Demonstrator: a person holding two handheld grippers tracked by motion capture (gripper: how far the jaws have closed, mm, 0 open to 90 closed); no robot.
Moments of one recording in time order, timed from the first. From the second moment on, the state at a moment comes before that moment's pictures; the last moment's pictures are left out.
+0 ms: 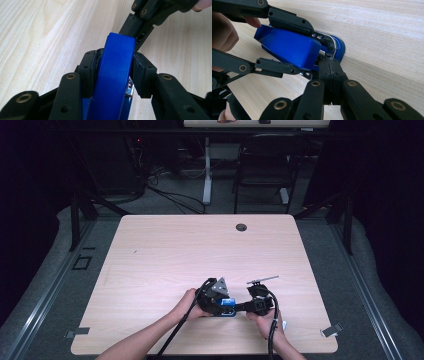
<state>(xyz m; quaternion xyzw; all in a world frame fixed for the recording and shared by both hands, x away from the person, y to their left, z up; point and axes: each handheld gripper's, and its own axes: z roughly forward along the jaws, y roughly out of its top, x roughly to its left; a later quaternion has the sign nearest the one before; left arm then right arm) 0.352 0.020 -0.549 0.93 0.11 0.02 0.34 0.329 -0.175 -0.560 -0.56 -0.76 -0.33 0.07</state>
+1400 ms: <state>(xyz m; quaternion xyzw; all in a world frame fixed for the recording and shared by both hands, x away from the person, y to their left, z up) 0.352 0.032 -0.554 0.92 0.07 0.04 0.38 0.334 -0.181 -0.568 -0.58 -0.71 -0.38 0.10</state>
